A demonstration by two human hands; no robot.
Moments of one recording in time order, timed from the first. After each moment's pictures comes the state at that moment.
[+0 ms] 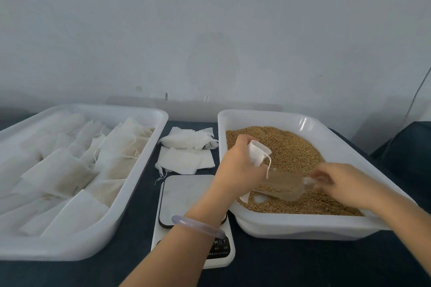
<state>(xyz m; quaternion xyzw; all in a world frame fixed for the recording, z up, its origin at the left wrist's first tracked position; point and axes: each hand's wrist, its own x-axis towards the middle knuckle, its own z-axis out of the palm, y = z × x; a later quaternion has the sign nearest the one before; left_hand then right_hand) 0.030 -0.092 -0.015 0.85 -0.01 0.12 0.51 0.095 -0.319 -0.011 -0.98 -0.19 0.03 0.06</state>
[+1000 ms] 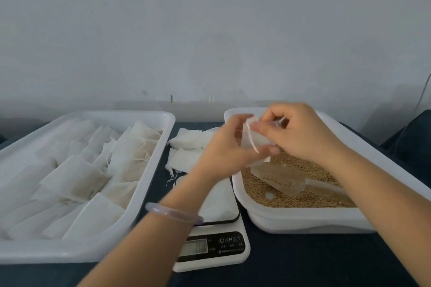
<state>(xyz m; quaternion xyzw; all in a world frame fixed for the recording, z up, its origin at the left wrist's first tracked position) 0.012 -0.052 0.018 0.82 -0.09 0.14 0.55 0.057 -0.202 0.057 -0.84 -0.35 -0.13 0.39</state>
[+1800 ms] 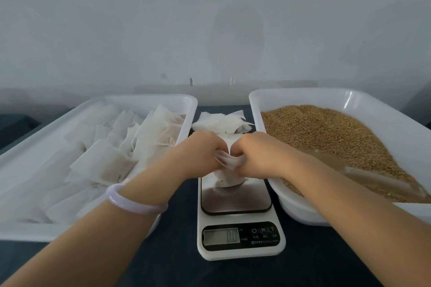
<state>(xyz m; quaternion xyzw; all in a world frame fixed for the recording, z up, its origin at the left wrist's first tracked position) 0.004 0.035 -0.003 0.99 -0.01 -0.02 0.15 0.055 -0.109 -0.004 -0.90 -0.43 0.01 0.07</state>
